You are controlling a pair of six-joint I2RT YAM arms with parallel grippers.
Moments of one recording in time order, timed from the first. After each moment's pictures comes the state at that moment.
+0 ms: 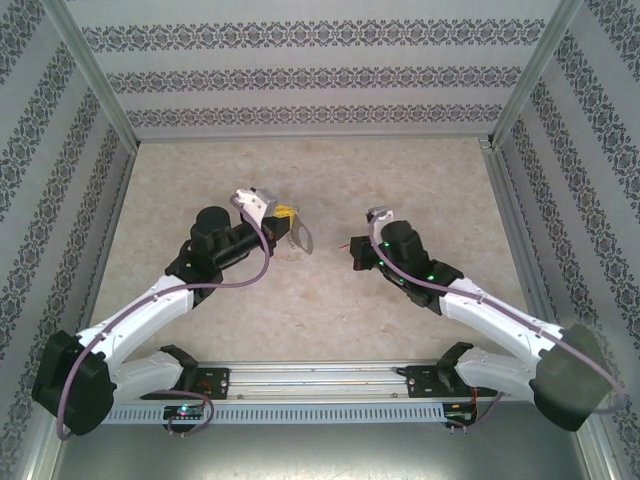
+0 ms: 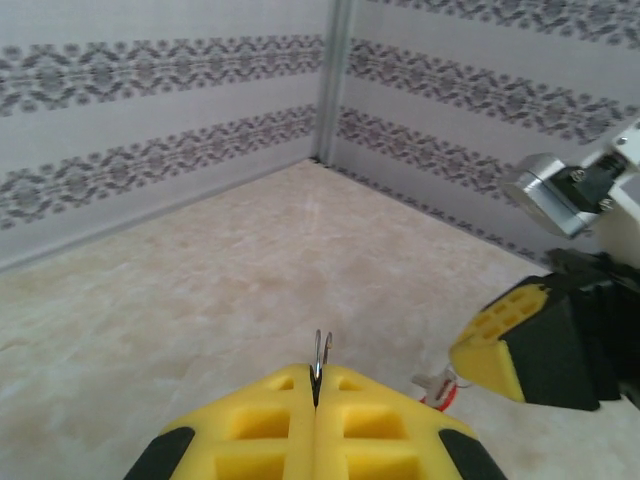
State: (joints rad) left arm -0.49 1.12 0.71 0.29 0.37 -0.07; right arm 0.61 1.07 0.60 -0.01 -0.08 0.47
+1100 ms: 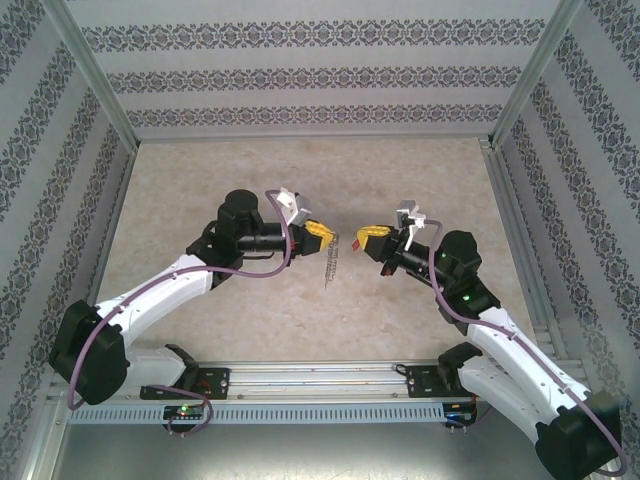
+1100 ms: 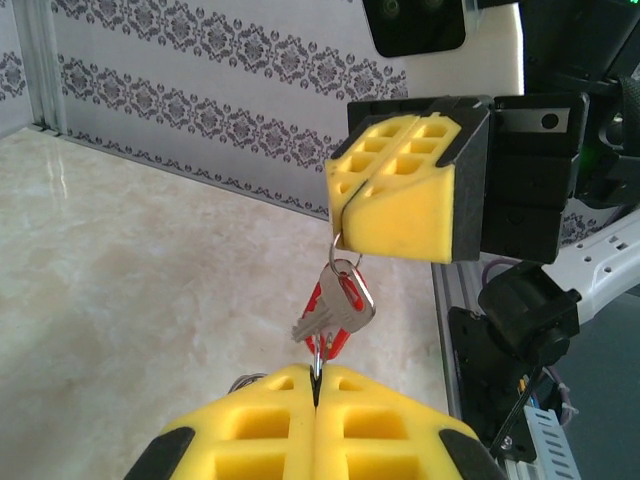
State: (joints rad) left arm -0.58 1.28 0.88 0.19 0.79 -0.06; right arm 0.42 0.79 0.50 0.29 -0.62 0.42
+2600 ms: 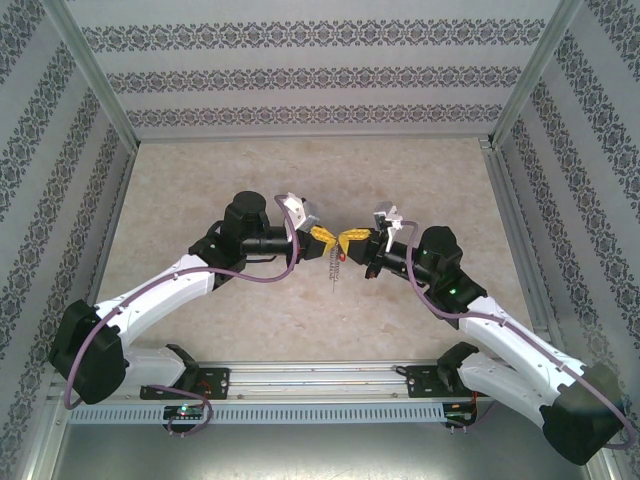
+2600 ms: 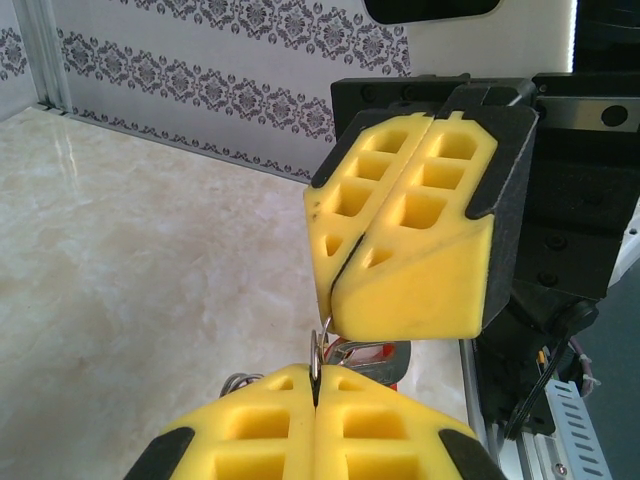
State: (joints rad) left arm -0.62 1.28 0.90 0.08 0.73 0.02; right arm 0.56 0.90 0.55 0.30 -0.56 0.34
